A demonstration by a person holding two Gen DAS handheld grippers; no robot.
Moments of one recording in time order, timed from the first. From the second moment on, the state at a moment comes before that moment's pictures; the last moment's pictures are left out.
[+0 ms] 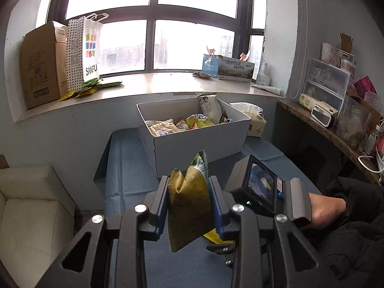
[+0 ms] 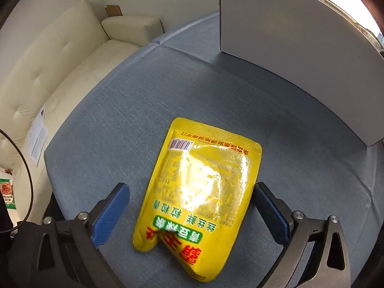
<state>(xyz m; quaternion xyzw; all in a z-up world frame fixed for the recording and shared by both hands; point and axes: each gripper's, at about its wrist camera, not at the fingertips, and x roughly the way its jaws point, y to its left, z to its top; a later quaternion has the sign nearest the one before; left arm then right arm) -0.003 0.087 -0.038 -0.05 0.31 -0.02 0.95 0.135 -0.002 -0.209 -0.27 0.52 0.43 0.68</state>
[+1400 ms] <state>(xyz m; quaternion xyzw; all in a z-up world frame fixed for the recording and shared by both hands) 0.287 0.115 -0.019 -0.13 0.34 -0.02 0.93 0.366 -0.043 -0.027 -0.06 0.40 0.35 0.84</state>
